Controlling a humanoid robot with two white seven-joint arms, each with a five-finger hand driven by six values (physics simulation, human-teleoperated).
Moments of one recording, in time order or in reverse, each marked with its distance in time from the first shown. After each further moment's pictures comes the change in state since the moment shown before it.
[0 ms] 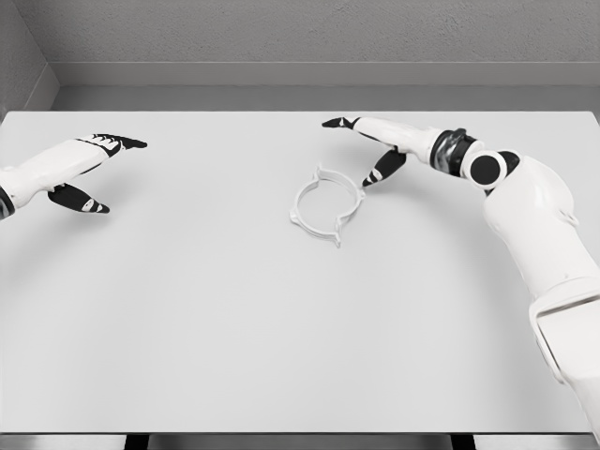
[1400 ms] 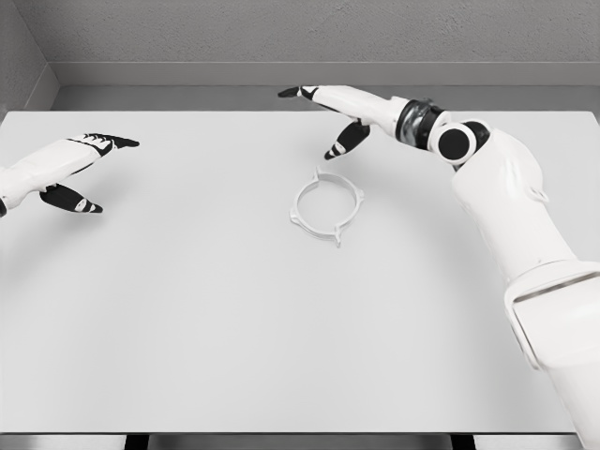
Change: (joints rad) left arm 0.014 0.009 0.025 0.000 0.000 0.000 0.000; right arm -0.052 0.088 -0.028 -0.063 0.024 0.000 0.004
